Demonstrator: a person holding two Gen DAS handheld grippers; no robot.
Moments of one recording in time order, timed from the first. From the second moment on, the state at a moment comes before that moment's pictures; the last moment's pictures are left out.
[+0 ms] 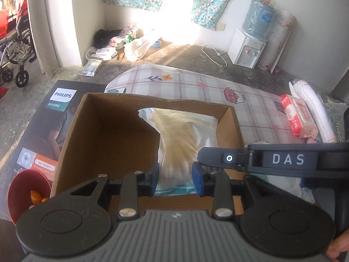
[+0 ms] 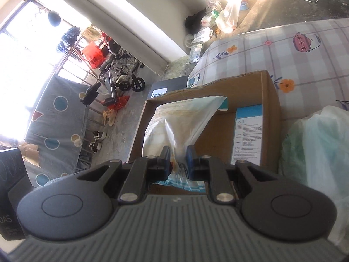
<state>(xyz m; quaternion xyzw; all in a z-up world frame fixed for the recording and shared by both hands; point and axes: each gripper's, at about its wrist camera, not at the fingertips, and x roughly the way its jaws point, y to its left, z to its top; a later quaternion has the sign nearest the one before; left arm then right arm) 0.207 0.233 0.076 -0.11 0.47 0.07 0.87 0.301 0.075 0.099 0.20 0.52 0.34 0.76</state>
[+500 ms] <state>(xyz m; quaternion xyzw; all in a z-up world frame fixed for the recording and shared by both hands) 0.261 0.272 -0.022 -0.12 0.53 0.07 0.84 0.343 0.145 0.000 0.15 0.58 0.28 0.75</state>
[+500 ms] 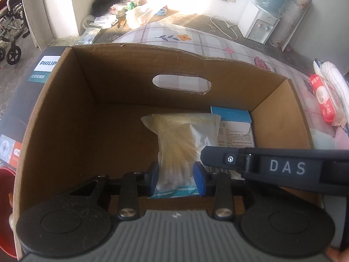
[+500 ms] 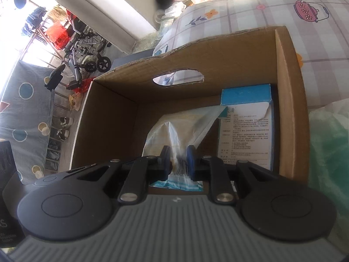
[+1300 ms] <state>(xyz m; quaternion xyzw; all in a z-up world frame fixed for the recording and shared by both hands) 0.223 0.230 0.060 -0.08 0.47 0.09 0.88 0.315 0.073 0.071 0.22 0.50 0.33 0.77</state>
